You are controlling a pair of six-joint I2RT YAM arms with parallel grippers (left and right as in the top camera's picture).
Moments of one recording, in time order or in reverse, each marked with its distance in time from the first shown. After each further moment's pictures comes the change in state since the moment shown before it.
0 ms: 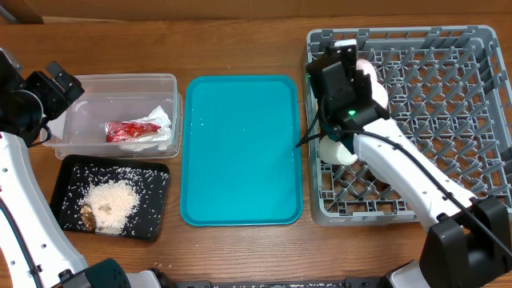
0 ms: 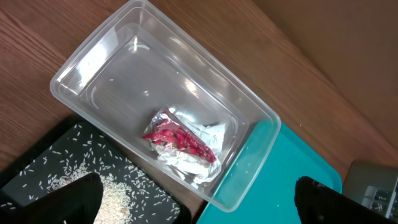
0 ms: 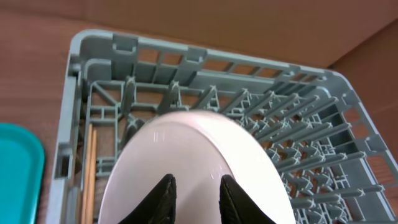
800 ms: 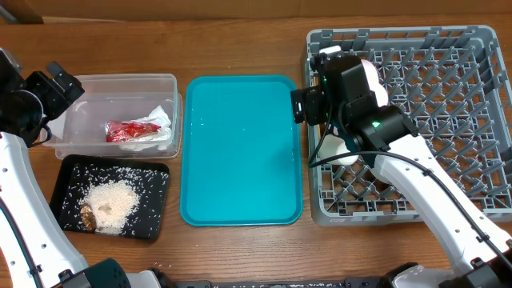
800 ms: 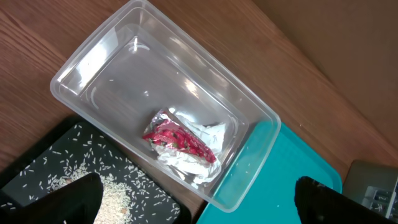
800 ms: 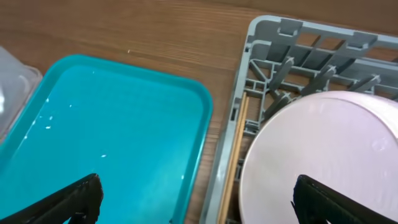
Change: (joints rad) left arm 0.000 0.000 0.000 0.000 0.000 0.000; right arm 0.003 -0.168 0.011 -0.156 -0.606 0.003
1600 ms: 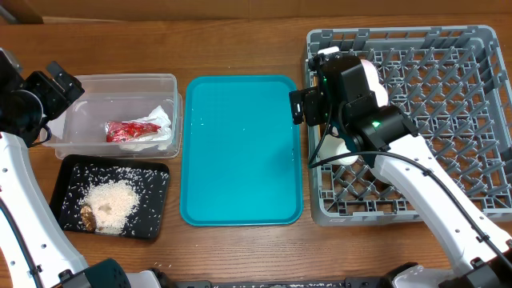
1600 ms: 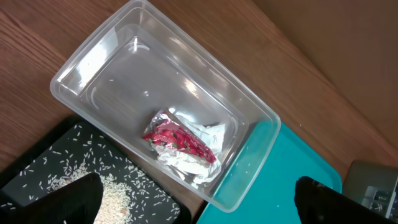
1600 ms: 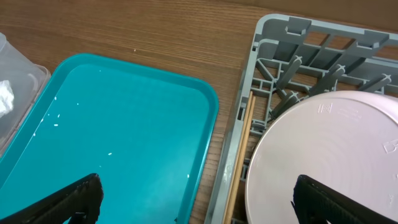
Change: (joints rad) left arm 0.000 0.000 0.000 0.000 0.000 0.000; right arm 0.000 0.000 0.000 -0.002 -0.021 0.000
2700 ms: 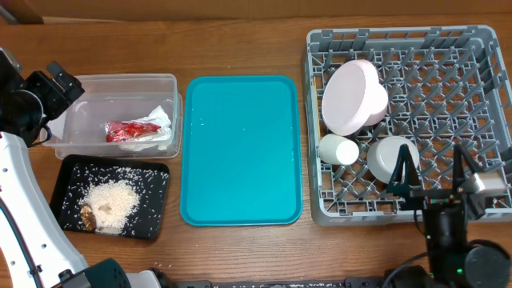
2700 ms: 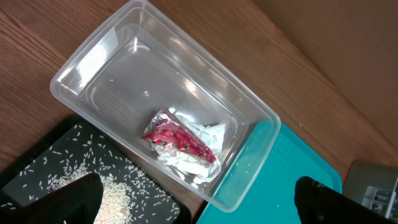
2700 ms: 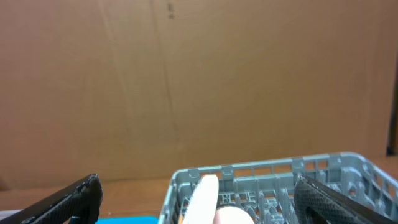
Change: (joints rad) left arm 0.000 0.000 0.000 0.000 0.000 0.000; right arm -0.325 -1.314 -0.780 0.389 -0.018 0.026
